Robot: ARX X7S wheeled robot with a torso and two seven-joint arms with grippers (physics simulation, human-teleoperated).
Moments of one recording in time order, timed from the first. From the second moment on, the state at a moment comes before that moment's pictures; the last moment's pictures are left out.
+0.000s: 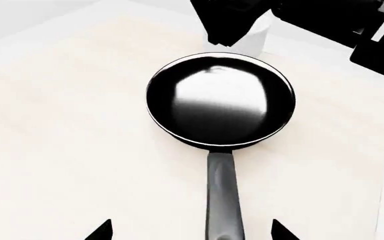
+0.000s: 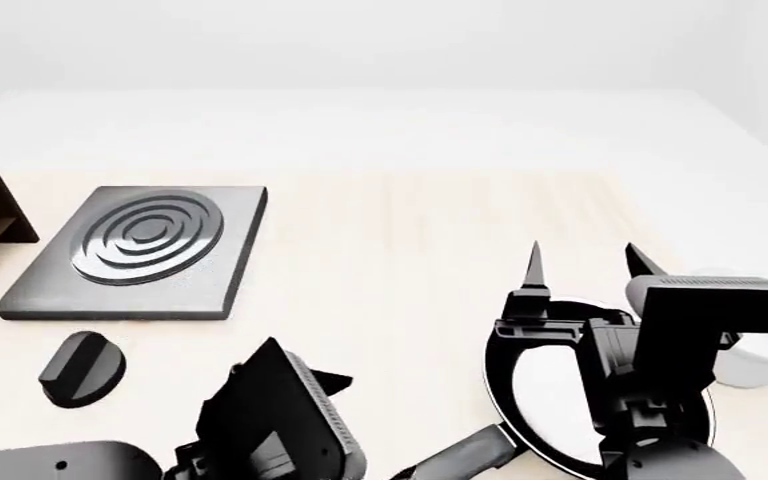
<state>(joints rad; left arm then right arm) -0.56 -0.51 0.15 0.82 -1.31 -1.47 -0.16 0.23 0.25 -0.04 -0.76 0.33 0.80 0.31</state>
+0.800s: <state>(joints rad) -0.71 -0.51 0.43 0.59 -1.46 -1.47 -0.30 0.22 0.26 -0.06 -0.74 0.34 0.77 0.32</state>
